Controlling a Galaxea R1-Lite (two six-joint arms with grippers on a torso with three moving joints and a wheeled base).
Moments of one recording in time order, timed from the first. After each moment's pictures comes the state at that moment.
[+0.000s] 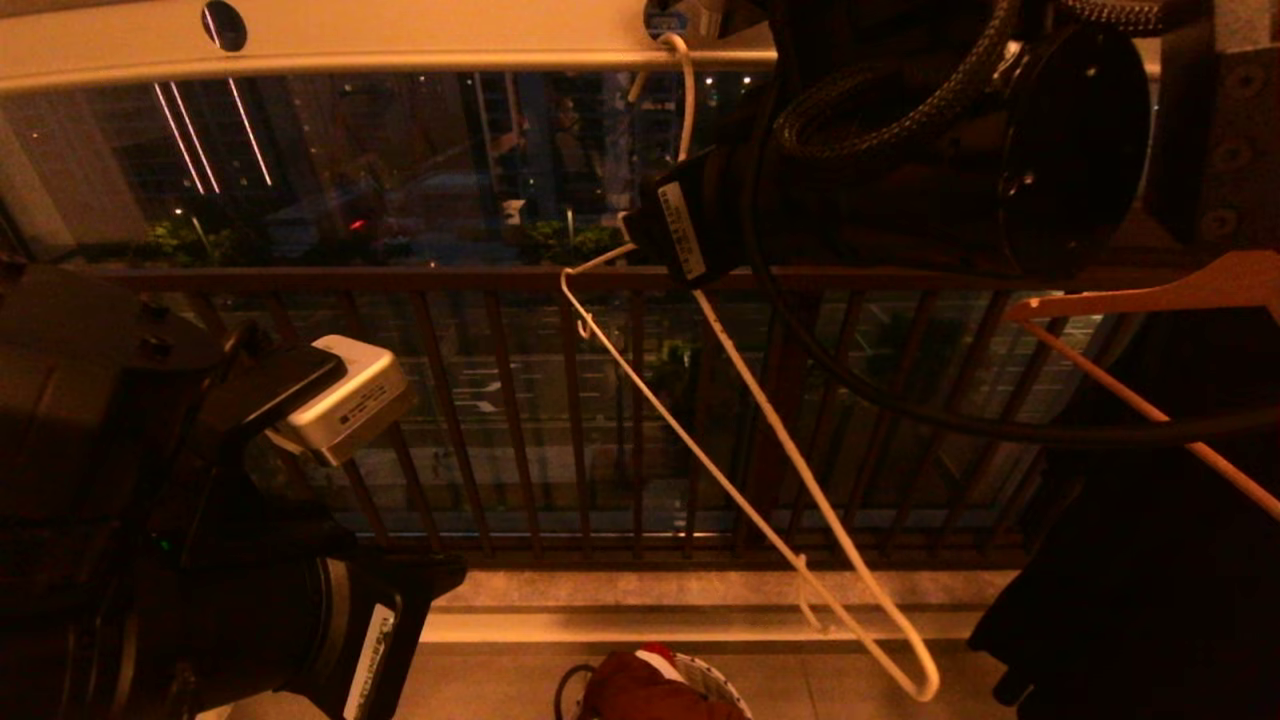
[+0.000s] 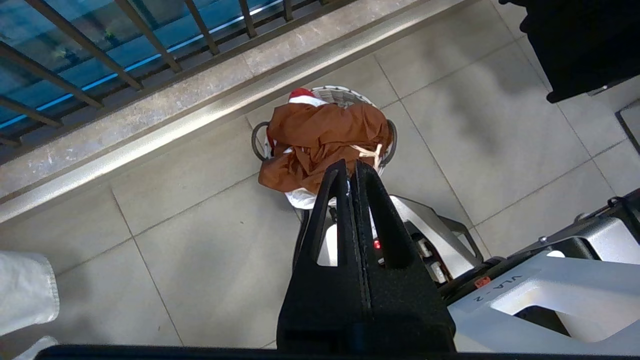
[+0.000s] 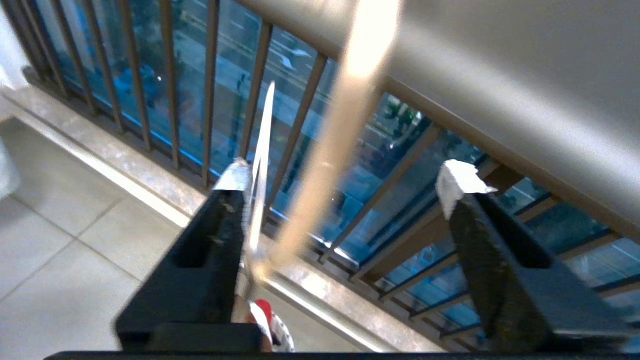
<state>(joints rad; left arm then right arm) -0.87 1.23 -1.00 0.38 0.26 -0.23 0.92 1.84 -1.94 0.26 -0.53 -0.20</state>
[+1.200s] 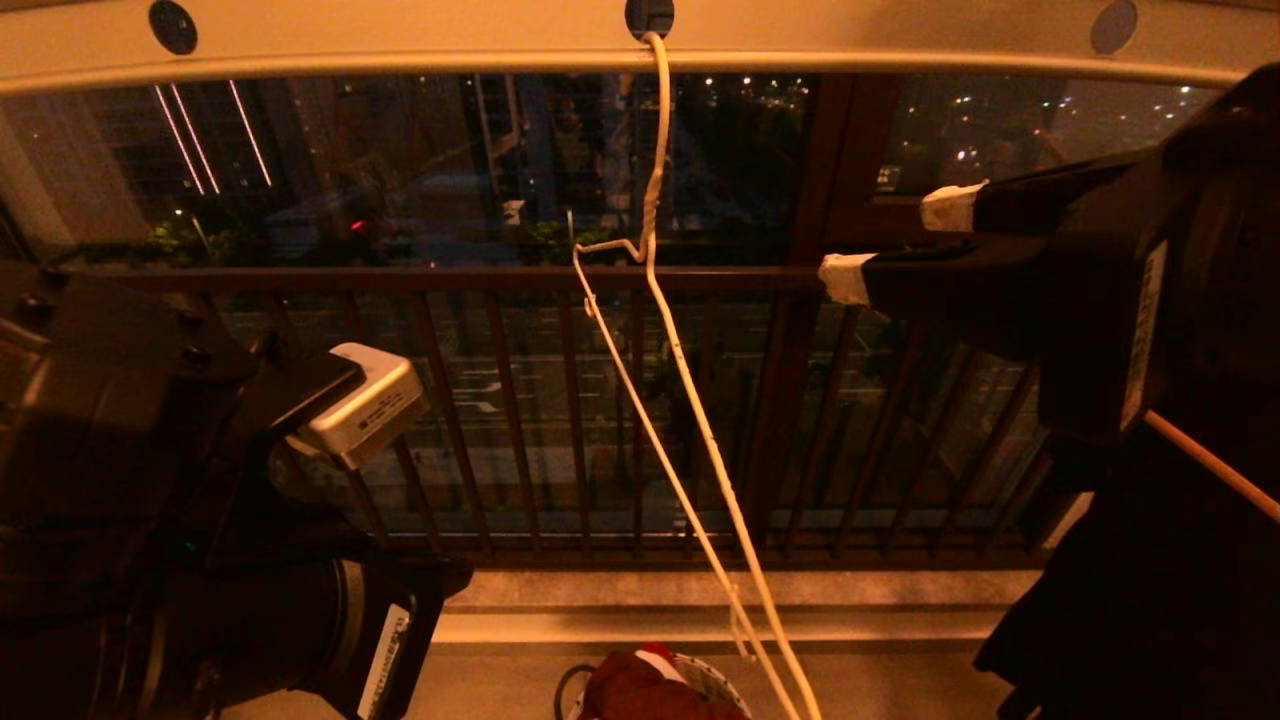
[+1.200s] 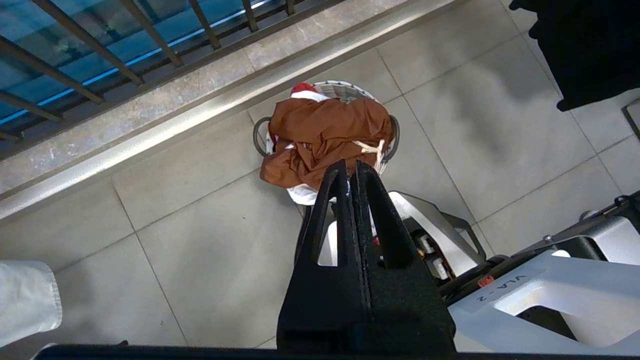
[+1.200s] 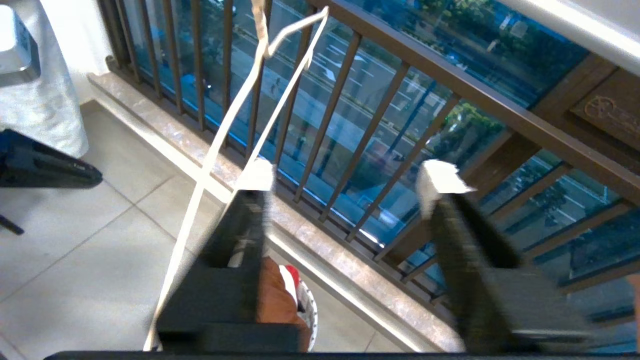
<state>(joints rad) -0.87 1.25 -1.00 0.38 0.26 -0.23 1.09 1.39 -1.46 0.26 -0.56 -0.14</state>
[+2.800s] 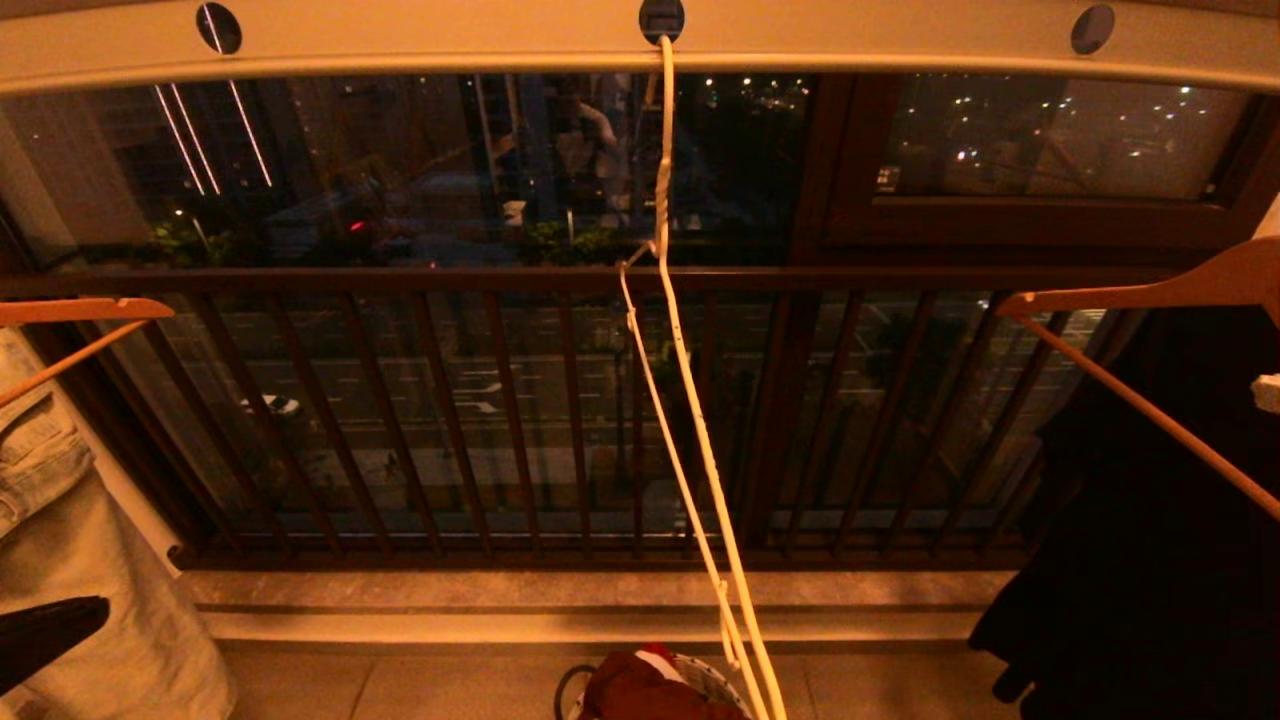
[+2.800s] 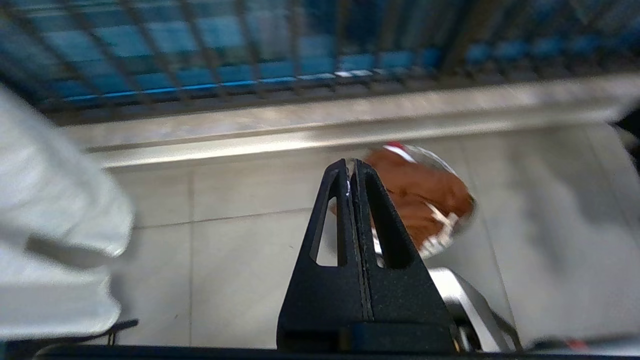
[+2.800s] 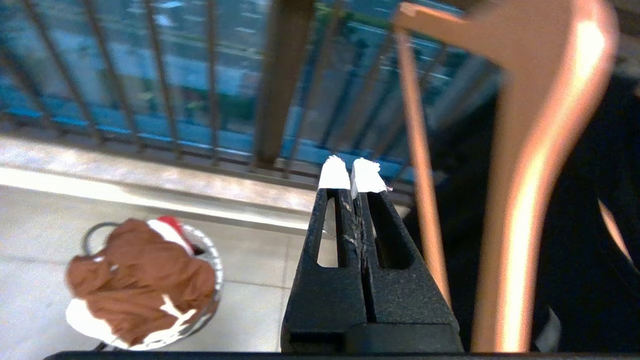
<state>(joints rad) -0.44 0.73 -0.77 0.44 0.27 -0.15 0.49 0.97 -0.95 0.25 -0.53 -0.07</state>
